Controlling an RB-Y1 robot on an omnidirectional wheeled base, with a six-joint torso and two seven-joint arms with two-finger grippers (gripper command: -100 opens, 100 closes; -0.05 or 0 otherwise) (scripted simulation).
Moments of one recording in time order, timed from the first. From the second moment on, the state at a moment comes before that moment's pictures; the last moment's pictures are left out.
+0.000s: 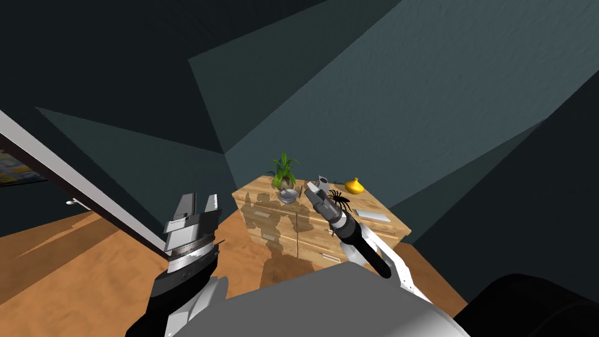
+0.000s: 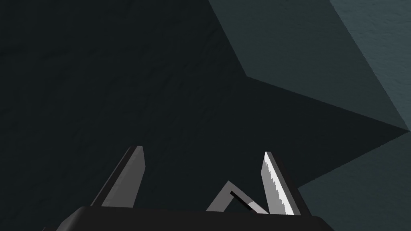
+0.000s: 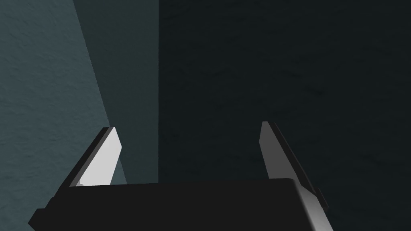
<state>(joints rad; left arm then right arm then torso) 0.54 -0.05 -0.02 -2.34 0.07 -0.60 -0.15 0.31 -0.51 0.26 -2.40 0.30 -0.51 0.20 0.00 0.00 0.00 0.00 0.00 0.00</state>
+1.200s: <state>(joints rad) 0.54 -0.05 -0.02 -2.34 0.07 -0.60 -0.15 0.19 -0.85 0.47 -2.42 0.40 -0.53 0.31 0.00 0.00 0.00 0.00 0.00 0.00</state>
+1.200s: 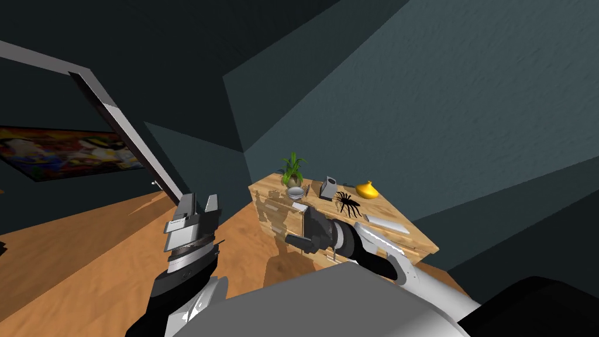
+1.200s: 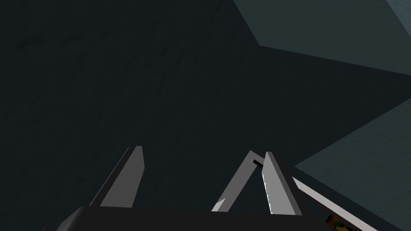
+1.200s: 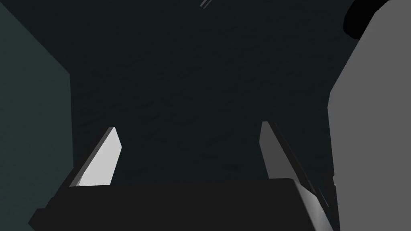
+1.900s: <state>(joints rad) 0.54 -0.05 -0.02 -2.34 0.07 -0.60 -0.15 0.12 -1.05 0.59 -2.42 0.44 -0.54 0.37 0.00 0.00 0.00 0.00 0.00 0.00</state>
